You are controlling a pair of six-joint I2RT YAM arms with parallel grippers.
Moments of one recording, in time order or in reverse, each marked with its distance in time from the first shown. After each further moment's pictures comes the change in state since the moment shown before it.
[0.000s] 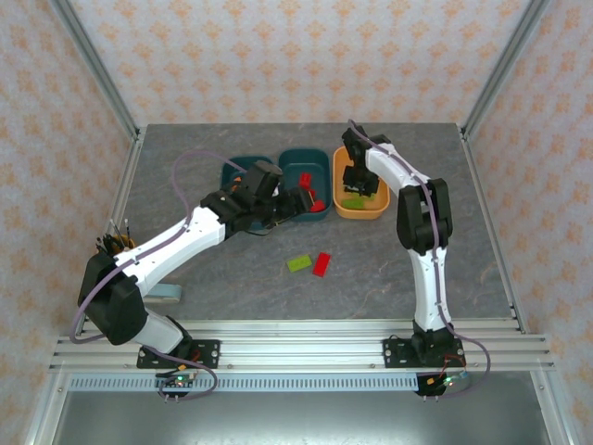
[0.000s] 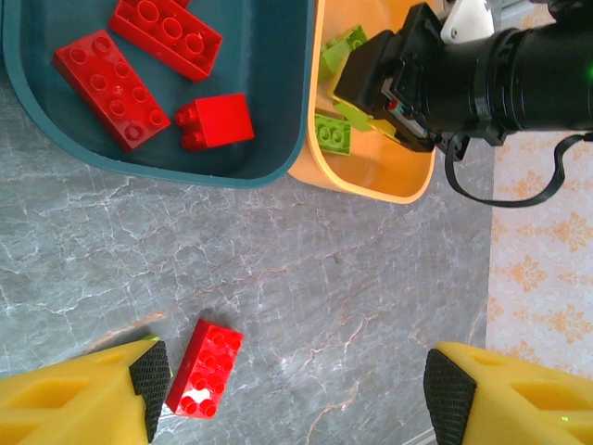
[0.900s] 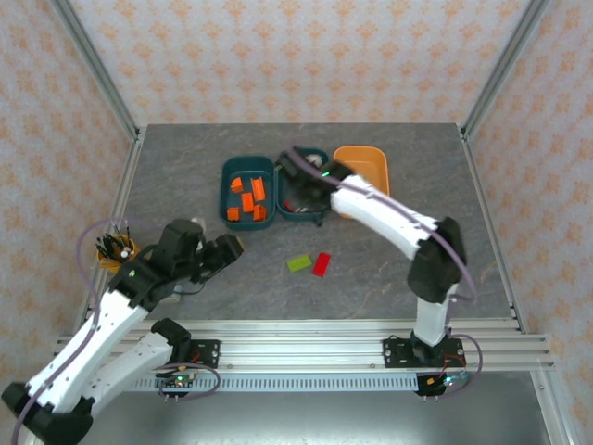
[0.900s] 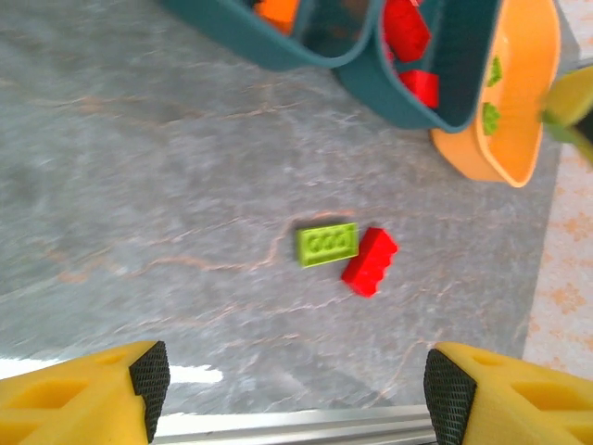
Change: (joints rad) left arm 0.143 -0.690 -0.403 -0.330 -0.023 -0.061; right arm 0.445 -0.451 -0.204 0.069 0.172 0.094
